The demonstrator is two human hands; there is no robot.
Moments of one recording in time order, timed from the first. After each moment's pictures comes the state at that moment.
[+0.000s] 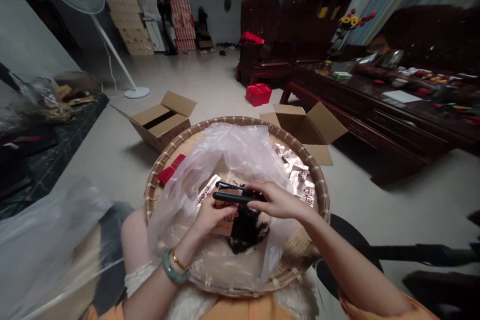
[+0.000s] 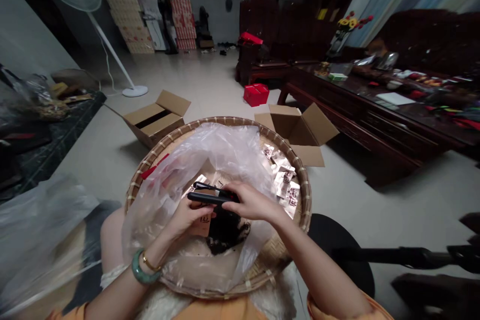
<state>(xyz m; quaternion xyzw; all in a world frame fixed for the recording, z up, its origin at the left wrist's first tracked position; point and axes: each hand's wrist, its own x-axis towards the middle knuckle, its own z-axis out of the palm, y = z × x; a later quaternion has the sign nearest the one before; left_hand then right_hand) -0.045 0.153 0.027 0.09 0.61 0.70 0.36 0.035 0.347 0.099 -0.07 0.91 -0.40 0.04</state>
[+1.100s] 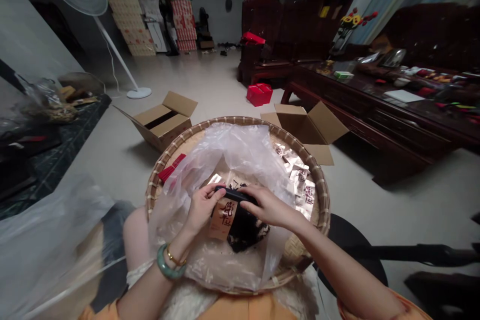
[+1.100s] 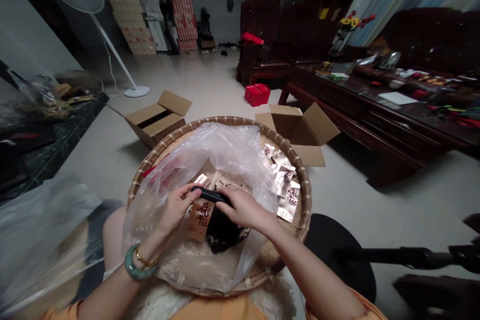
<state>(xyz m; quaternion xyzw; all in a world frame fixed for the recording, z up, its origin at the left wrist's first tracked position) -0.058 0.146 0.046 0.14 0.70 0.67 0.20 0.035 0.324 0.076 -0.05 0.93 -0.37 0.00</state>
